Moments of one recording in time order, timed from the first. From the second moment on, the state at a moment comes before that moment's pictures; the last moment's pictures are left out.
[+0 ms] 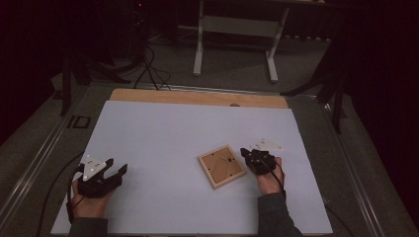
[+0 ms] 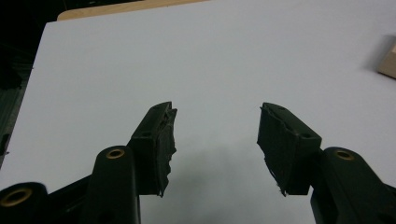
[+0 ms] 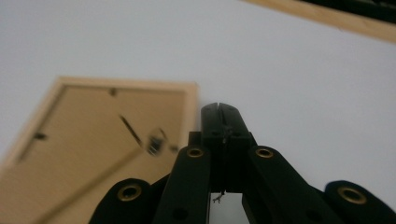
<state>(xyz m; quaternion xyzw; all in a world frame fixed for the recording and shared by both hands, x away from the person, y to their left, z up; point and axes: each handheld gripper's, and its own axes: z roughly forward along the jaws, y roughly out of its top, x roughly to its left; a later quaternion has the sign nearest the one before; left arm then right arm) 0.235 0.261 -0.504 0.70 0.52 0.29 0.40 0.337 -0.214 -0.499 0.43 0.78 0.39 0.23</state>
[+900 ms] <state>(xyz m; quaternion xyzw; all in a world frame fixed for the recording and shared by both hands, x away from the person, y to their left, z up) 0.234 0.252 -0.501 0.71 0.50 0.29 0.40 0.308 -0.227 -0.521 0.43 0.81 0.35 0.18</state>
